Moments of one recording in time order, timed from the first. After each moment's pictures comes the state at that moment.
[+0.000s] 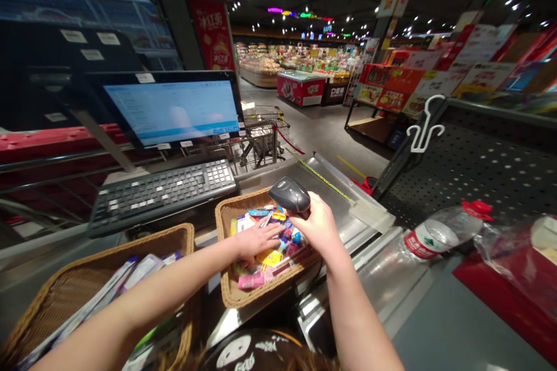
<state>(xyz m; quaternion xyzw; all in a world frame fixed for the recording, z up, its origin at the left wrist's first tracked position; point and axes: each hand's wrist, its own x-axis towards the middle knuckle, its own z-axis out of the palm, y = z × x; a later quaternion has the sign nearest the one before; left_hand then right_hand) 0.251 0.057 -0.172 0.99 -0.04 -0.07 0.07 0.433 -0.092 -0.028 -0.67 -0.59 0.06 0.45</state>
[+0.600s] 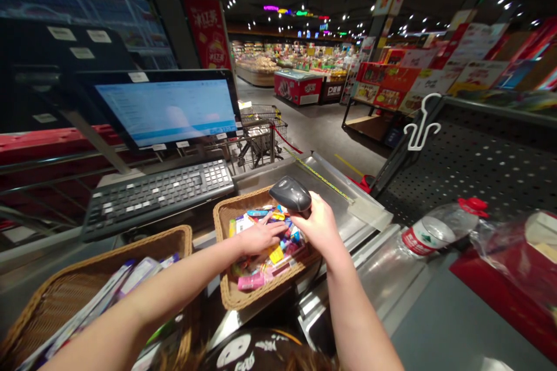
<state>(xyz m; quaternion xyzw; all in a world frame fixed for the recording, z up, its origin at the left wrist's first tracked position) 0.266 0.048 -0.162 0.99 0.01 -0.01 0.14 0.436 -0.092 -0.031 -0.68 -0.59 0.05 0.44</state>
